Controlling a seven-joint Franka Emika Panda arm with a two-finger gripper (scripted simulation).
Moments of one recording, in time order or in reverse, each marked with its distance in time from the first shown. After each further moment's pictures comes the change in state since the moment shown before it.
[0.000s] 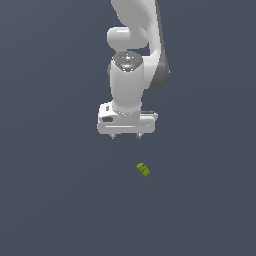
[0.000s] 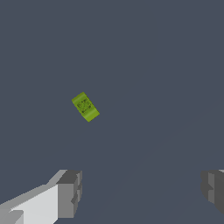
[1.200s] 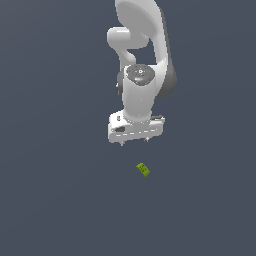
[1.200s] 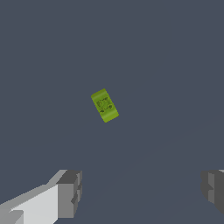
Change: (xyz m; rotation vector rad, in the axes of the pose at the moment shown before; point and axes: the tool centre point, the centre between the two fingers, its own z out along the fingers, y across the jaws) arm 0.007 -0.034 0.025 0.015 -0.018 -0.142
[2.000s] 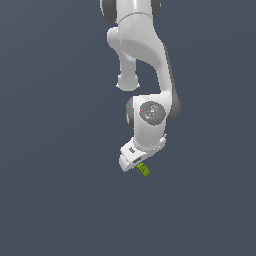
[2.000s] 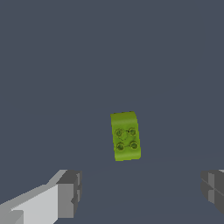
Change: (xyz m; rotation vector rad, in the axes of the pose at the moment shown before) arm 0.049 -0.026 0.077 0.010 -0.018 -0.389
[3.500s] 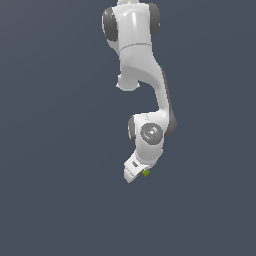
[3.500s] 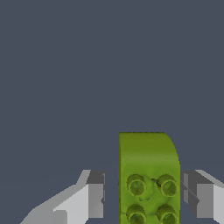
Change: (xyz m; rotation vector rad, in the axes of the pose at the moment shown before) arm 0.014 -0.003 0.075 0.008 -0.001 -0.112
